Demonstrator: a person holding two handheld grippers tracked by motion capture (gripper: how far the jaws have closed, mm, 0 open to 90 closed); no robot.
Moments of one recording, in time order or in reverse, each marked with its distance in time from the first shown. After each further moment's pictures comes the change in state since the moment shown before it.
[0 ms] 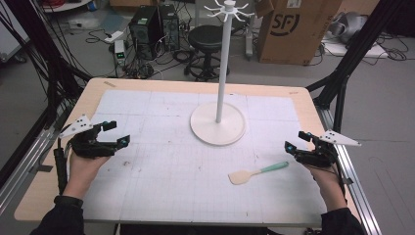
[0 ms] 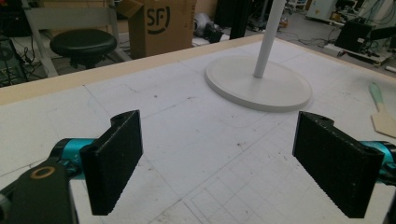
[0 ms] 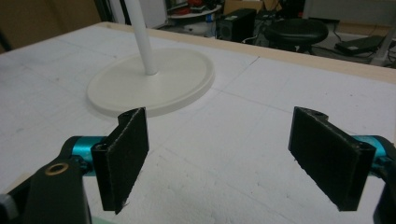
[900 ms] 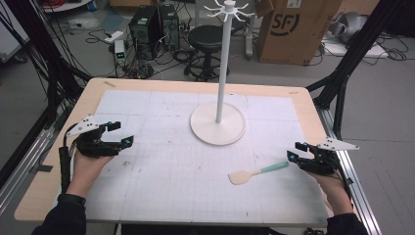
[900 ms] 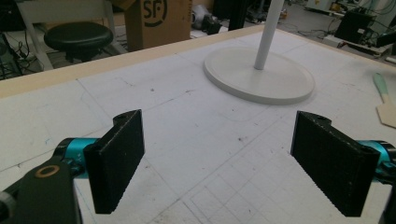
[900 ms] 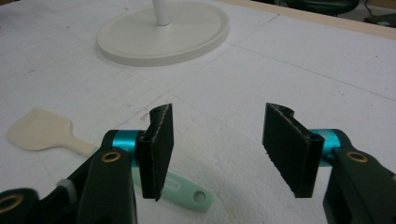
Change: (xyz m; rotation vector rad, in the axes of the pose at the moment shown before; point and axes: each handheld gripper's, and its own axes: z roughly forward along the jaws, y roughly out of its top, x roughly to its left) left arm 0.001 -0.003 0.011 0.028 -0.007 0.011; right arm -0.009 -0.021 -0.010 0.126 0.064 -0.050
